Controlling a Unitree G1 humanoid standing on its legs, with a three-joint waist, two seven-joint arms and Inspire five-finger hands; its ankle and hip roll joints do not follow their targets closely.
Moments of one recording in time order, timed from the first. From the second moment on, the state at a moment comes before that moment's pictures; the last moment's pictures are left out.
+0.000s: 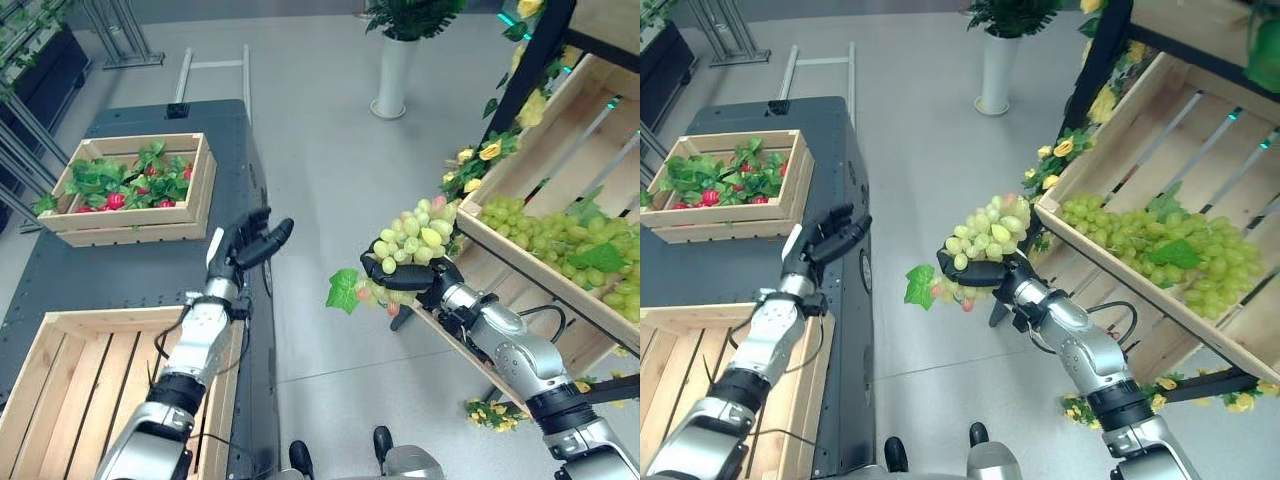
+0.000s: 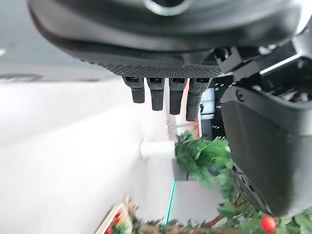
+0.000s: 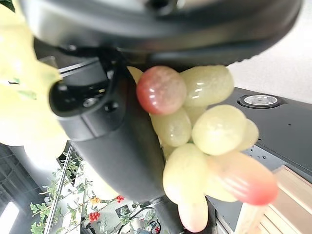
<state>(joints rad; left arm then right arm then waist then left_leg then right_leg) -0.33 0.44 -0.21 0.59 -0.41 -0.25 0.08 -0.25 -0.51 0.24 -0.01 0.77 0.27 0.29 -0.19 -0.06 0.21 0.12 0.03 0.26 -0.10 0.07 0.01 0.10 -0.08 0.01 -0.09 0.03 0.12</state>
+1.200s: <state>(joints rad) -0.27 0.43 -0.24 0.73 -0.45 -0.25 -0.01 -0.23 -0.95 0.01 -0.06 0.87 0.41 0.48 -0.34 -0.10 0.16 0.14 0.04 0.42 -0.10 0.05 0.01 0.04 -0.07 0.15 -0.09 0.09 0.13</state>
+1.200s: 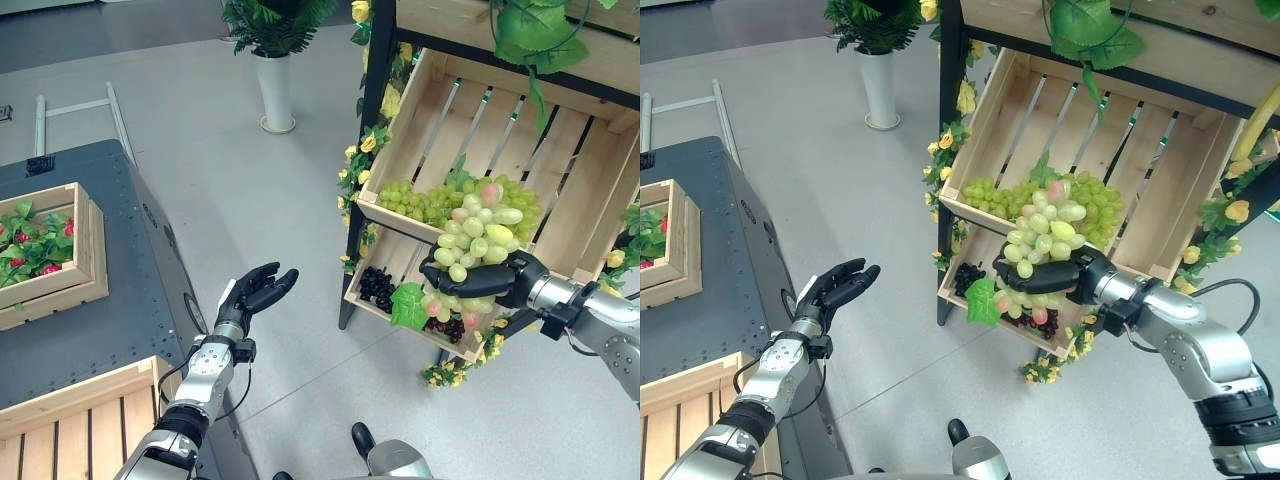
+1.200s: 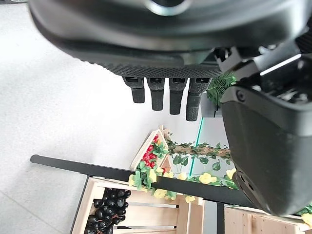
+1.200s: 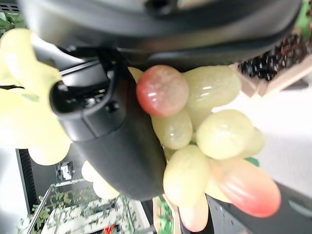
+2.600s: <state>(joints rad) -0.27 0.40 -0.31 0.75 -0.45 -0.25 -0.01 -0.94 -1.03 0.32 0.98 0.65 0.40 0.26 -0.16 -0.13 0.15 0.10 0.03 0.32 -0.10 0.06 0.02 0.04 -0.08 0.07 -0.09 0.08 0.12</state>
